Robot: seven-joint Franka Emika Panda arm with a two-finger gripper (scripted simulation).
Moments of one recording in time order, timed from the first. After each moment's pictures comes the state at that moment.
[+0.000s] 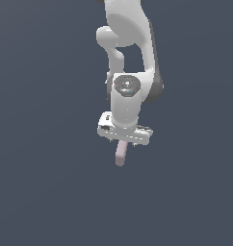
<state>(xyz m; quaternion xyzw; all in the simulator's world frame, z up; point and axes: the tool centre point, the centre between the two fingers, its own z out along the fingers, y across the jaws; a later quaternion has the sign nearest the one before) 0.034 0.027 0.138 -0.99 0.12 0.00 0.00</state>
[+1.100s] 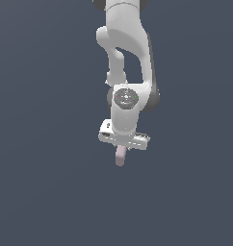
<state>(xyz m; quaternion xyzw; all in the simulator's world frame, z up) 0.034 0.026 0.096 -0.99 0.12 0.00 0.00</state>
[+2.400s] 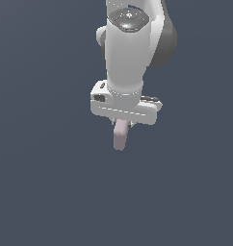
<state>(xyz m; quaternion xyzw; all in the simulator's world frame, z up) 0.034 0.021 0.266 -0.99 0.12 0.00 0.00</state>
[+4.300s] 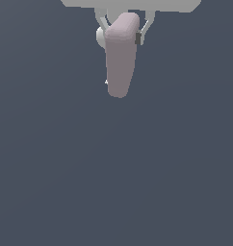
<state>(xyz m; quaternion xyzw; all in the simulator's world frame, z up) 0.045 0.013 0.526 -0.99 0.12 0.00 0.00</state>
